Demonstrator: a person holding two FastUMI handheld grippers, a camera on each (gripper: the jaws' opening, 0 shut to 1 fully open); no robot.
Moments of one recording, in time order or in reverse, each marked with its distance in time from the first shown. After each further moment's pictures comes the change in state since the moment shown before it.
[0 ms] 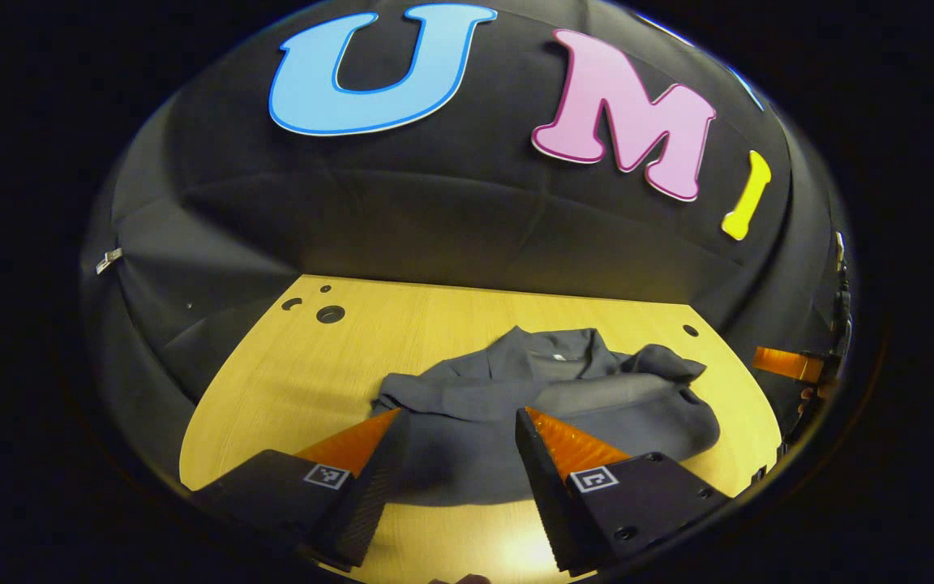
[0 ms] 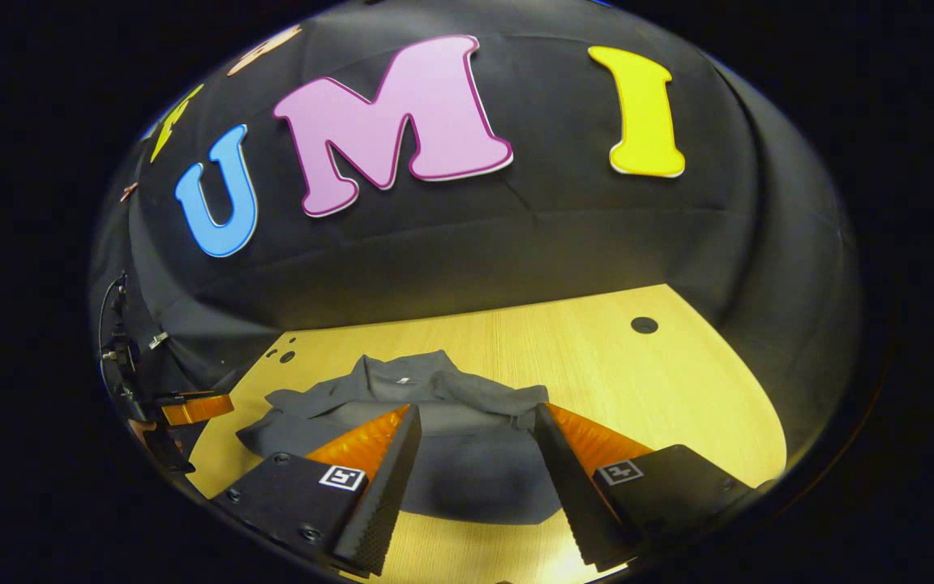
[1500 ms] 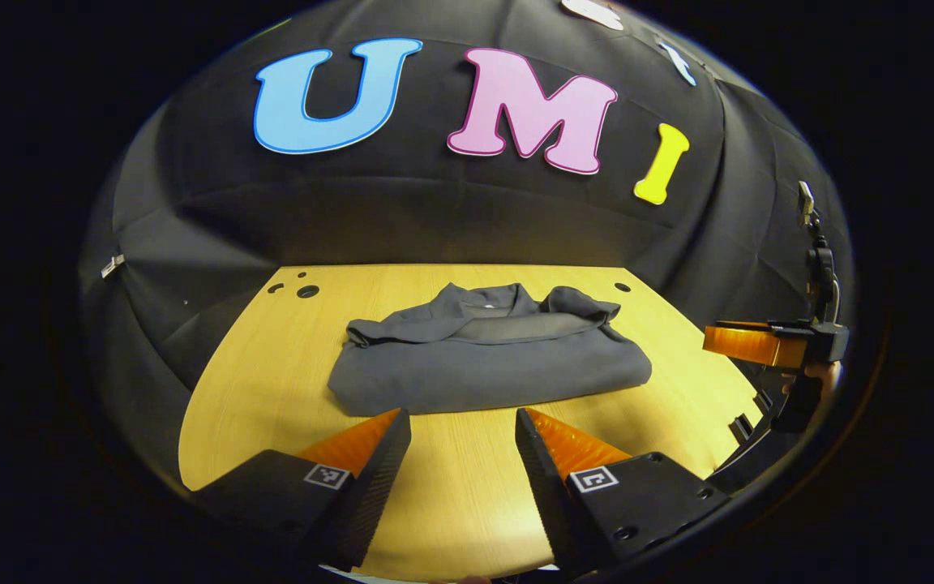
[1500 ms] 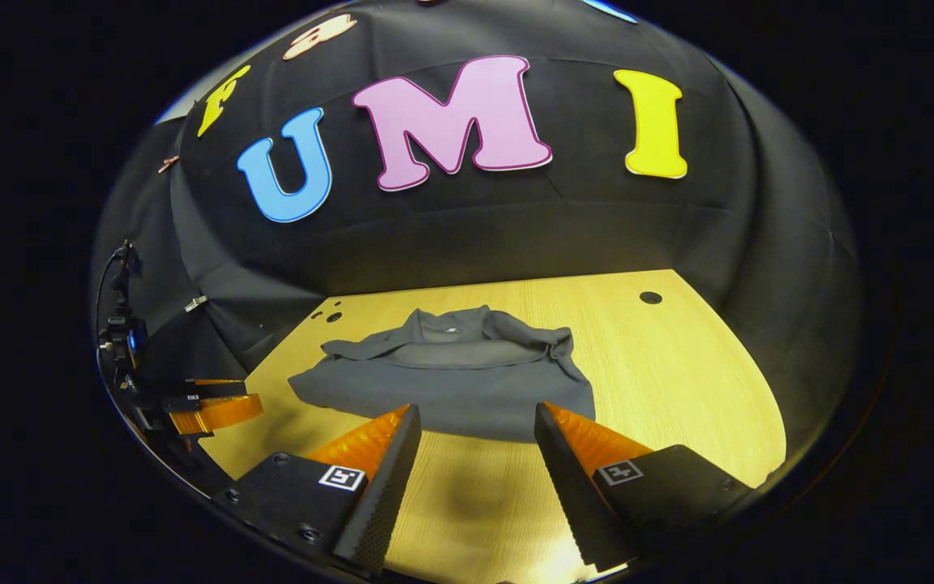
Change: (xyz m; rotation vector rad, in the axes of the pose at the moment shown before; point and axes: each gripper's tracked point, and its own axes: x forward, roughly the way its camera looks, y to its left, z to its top) left arm -0.104 -0.053 -0.074 0.096 0.010 -0.094; right arm -0.102 0.046 -0.069 -0.042 0.057 0.080
